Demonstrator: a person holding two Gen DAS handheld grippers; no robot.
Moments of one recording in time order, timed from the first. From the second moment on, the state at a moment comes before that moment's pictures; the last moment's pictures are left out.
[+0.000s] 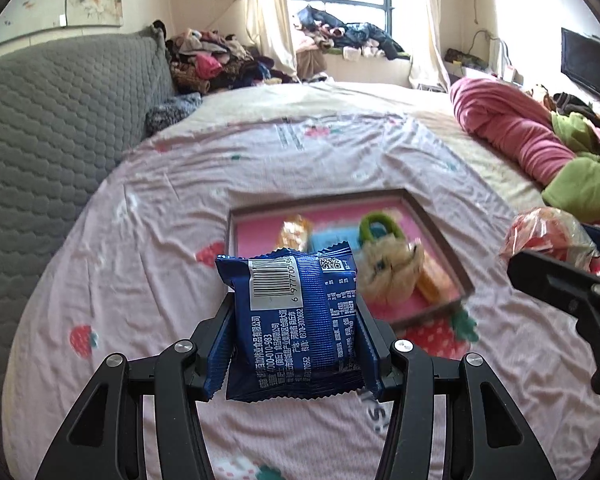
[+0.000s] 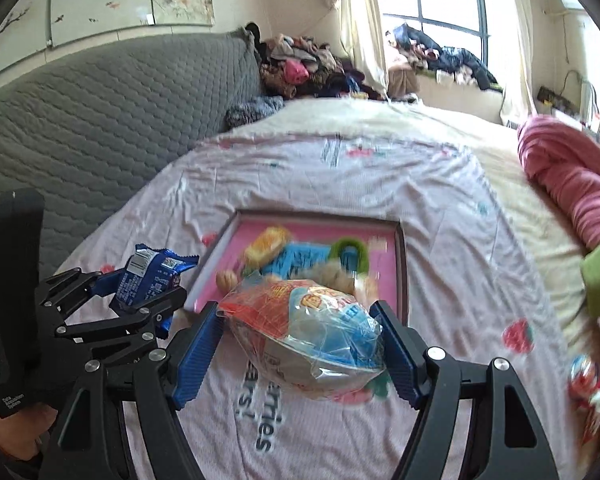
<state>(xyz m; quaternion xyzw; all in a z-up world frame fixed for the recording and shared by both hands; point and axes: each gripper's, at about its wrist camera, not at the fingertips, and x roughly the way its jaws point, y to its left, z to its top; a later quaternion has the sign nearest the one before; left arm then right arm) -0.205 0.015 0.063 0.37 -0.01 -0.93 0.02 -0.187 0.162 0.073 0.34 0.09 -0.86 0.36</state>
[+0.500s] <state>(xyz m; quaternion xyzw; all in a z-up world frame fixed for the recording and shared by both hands) -0.259 0.009 0.057 0.36 0.00 -0.93 0.02 -0.222 0.126 0.071 0.30 0.10 -0.87 0.37</state>
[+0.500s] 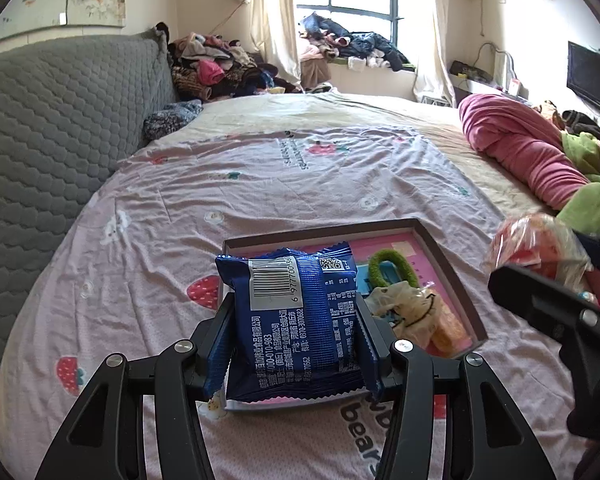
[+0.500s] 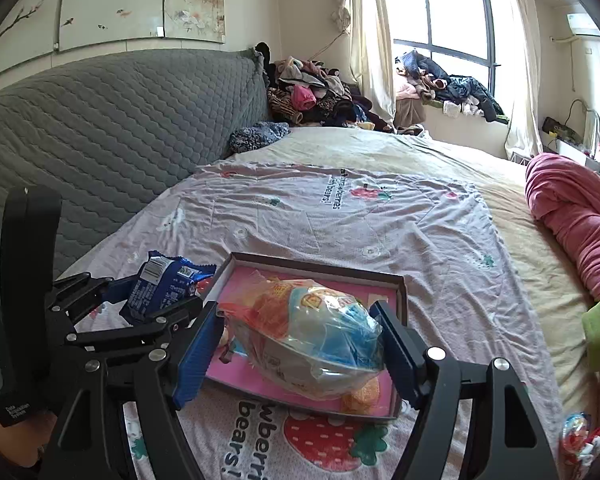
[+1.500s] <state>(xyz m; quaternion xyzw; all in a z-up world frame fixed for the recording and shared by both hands) -0.296 0.007 -0.060 0.40 0.00 -0.91 0.02 -0.260 0.103 -0.048 0.37 0.13 -0.85 0.36</state>
